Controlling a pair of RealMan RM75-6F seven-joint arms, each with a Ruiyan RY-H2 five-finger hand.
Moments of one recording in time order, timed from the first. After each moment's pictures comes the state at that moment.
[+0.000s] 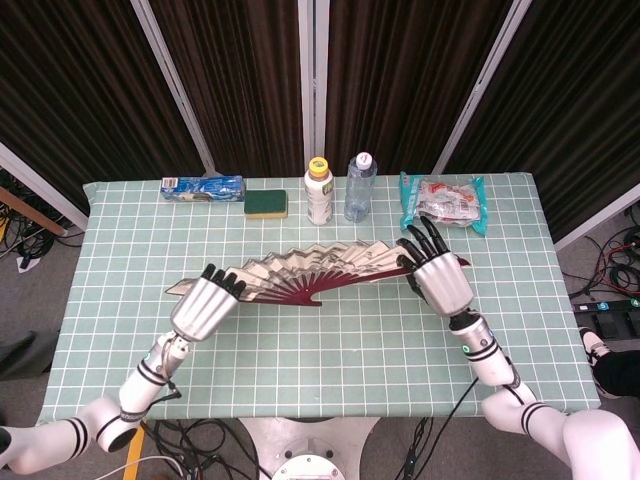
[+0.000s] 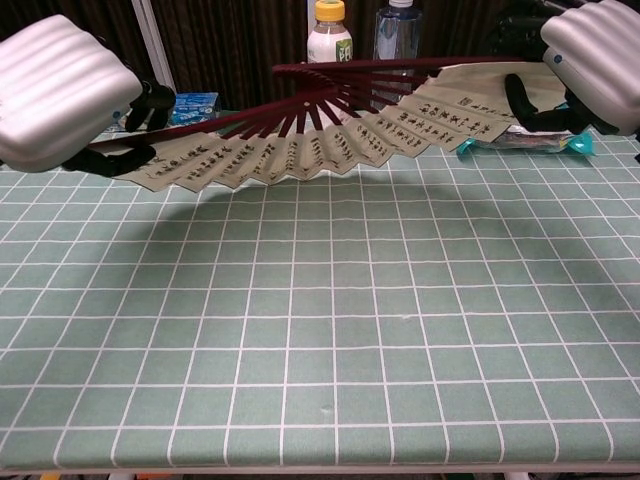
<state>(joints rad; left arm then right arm) -0.58 -1.64 -0.07 -1.25 1.70 1.41 0.66 0.63 -1.77 0.08 -0.78 -1.63 1.55 0.05</state>
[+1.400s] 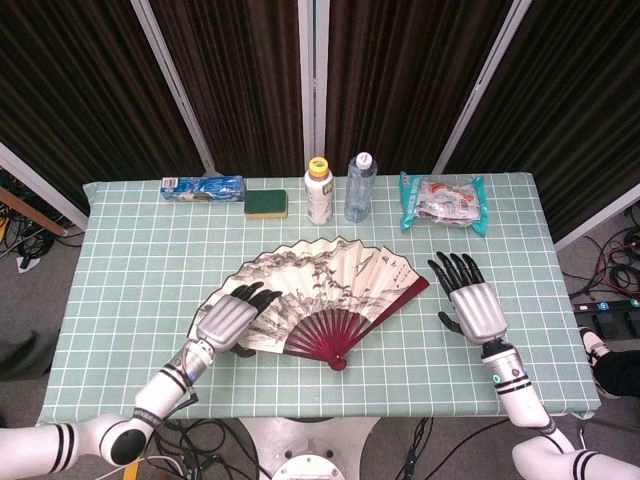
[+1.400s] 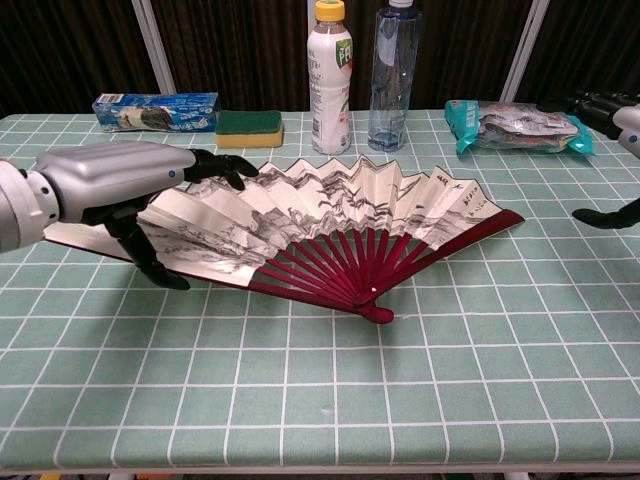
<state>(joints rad) -0.62 -1.47 -0.16 -1.75 1.18 0.85 0.43 0.44 -1.49 0.06 -1.31 -1.46 1.29 -0.15</state>
